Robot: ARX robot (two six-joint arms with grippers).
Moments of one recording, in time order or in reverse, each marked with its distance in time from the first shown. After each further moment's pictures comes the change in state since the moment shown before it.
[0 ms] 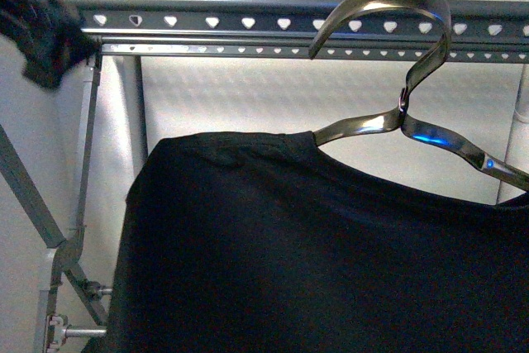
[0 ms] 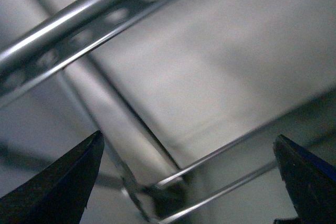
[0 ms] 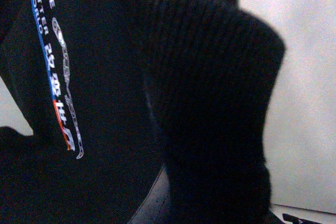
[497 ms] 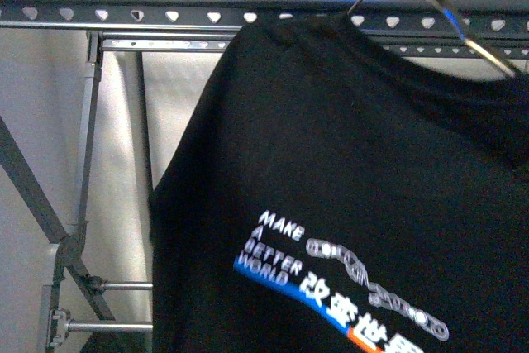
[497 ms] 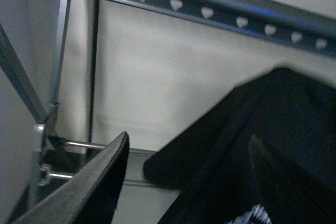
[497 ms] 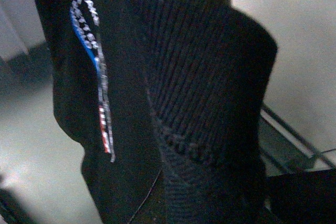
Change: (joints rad) left arm -0.002 -0.303 -0.207 -0.080 -0.076 -0.572; right arm 0.062 -0.007 0.192 -0.118 0.091 0.630
